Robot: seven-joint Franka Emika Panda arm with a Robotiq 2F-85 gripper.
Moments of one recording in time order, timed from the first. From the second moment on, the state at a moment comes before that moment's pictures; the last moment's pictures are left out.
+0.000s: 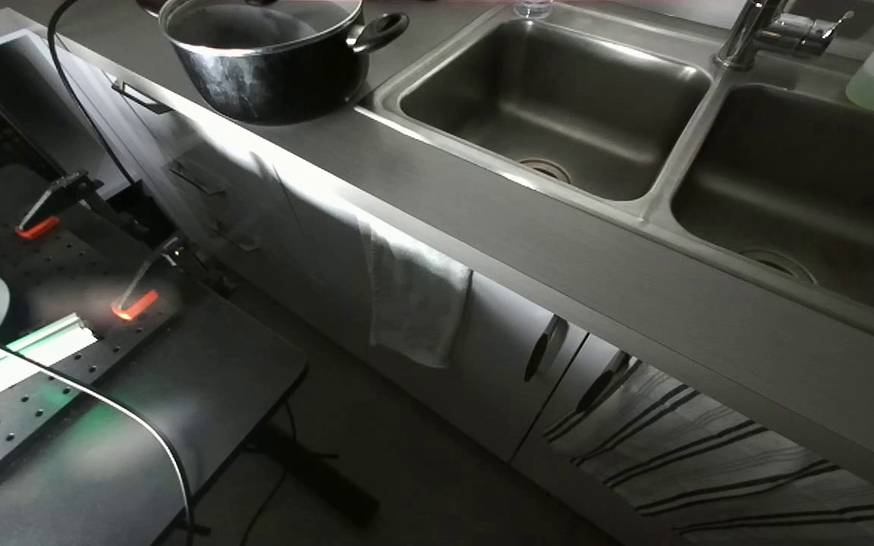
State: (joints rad) arm 0.26 -0.47 0.19 -2.51 0.30 1.84 0.10
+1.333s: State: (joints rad) arm 0.11 -0.39 0.16 -2.46 0.19 2.01 0.10
